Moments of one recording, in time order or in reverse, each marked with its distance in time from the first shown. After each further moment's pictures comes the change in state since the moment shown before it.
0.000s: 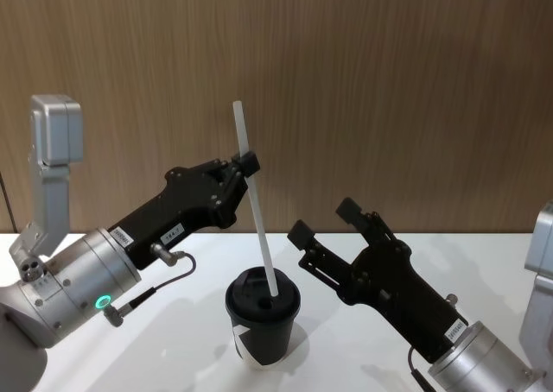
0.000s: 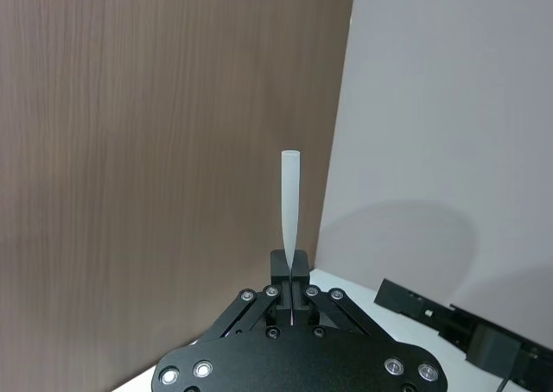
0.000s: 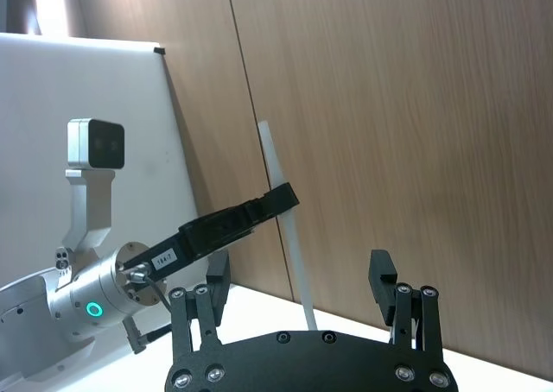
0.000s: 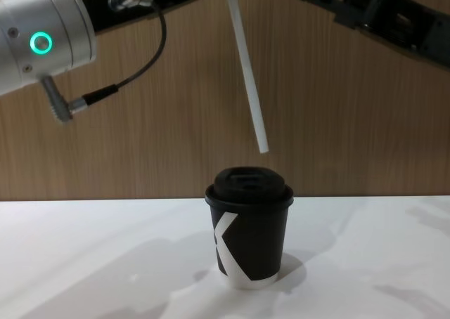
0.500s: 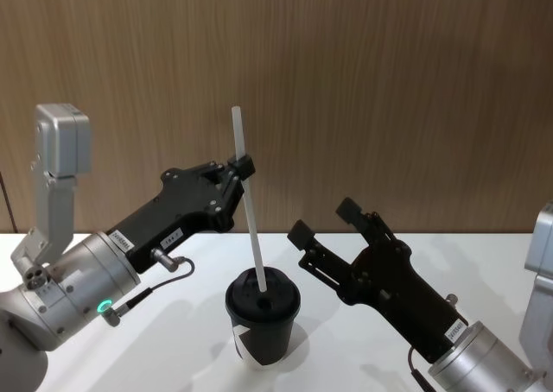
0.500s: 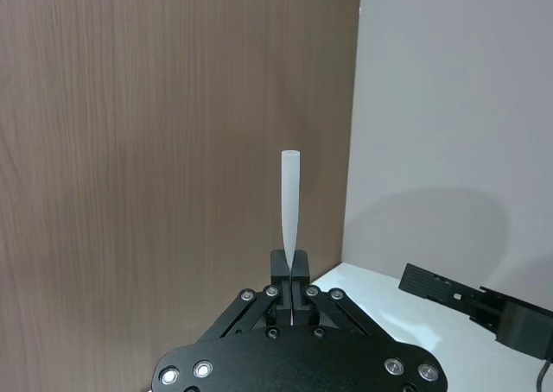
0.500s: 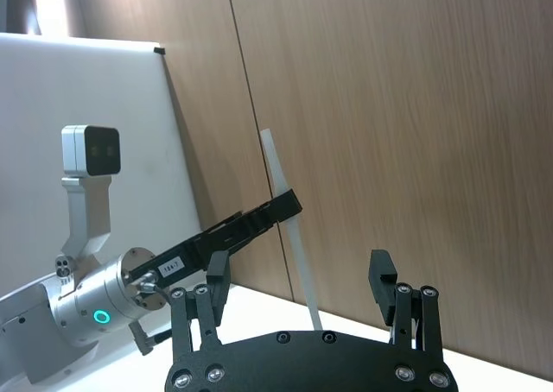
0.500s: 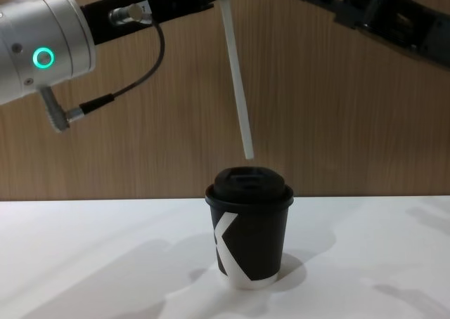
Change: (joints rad) left arm 0.004 0.000 0.005 0.013 0.091 -0.053 0.018; right arm 0.000 0.000 0.000 0.000 0.000 0.000 0.000
